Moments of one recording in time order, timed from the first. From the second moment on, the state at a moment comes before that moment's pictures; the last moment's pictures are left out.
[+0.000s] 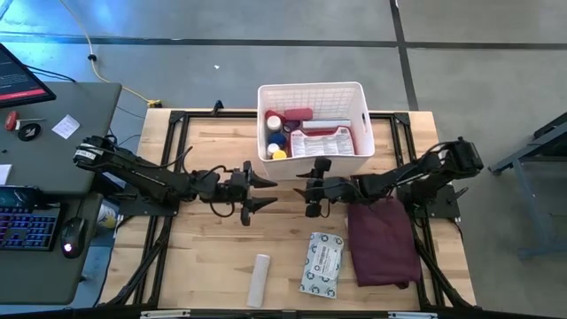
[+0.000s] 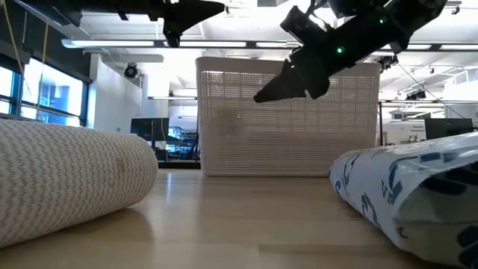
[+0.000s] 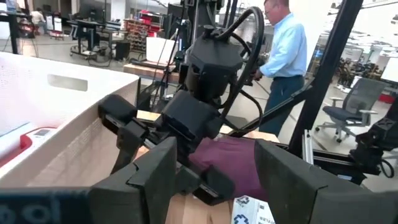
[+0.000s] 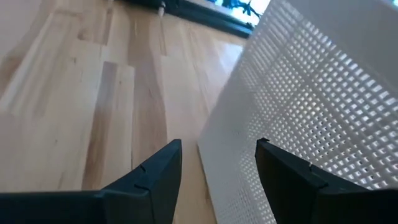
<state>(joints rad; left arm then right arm) -0.21 1.28 0.59 0.76 -0.26 -0.16 0.10 1.57 0.74 0.39 0.47 -0.20</state>
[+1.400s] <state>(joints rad) -0.21 1.28 0.59 0.71 -0.25 -0.15 0.67 1.39 0.74 -0.25 0.26 -0.09</state>
